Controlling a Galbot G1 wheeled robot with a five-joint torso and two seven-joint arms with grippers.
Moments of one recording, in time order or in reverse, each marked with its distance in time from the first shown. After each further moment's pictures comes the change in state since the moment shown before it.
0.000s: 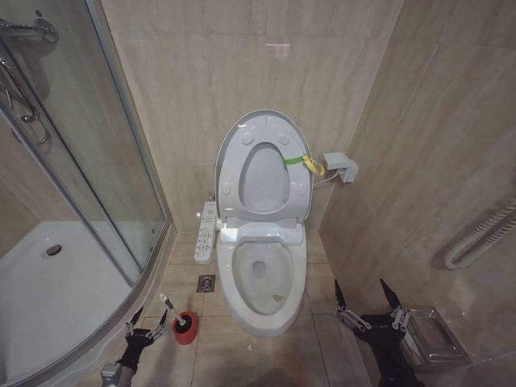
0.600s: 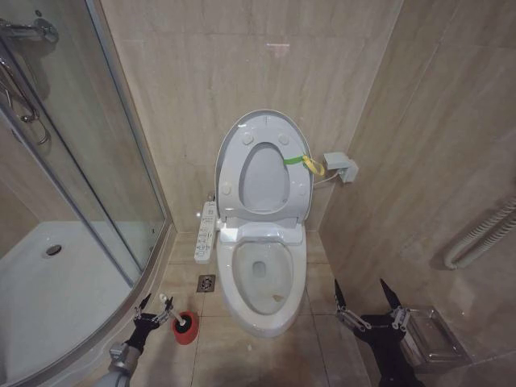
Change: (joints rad) left arm -0.154 0.010 0.075 0.151 -0.057 -0.031 0.079; right arm 0.000 0.000 0.000 0.000 0.000 0.000 0.000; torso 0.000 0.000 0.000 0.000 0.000
